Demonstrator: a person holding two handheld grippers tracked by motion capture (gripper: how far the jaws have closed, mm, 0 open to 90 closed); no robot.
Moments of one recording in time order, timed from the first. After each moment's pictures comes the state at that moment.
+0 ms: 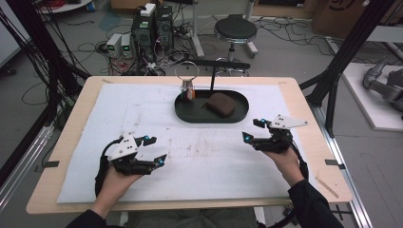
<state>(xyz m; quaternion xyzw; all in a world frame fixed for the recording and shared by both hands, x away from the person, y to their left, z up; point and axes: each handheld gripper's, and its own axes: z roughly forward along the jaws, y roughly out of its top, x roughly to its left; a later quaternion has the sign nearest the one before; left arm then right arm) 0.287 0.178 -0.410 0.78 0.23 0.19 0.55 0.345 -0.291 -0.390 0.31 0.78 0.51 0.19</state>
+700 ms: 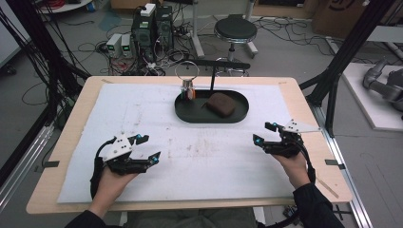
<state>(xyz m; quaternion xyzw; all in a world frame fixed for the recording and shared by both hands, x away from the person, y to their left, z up) 0.285 0.191 -0.412 0.77 0.26 0.22 0.55 0.341 -0.321 -0.403 0.34 0.76 0.52 0.19</state>
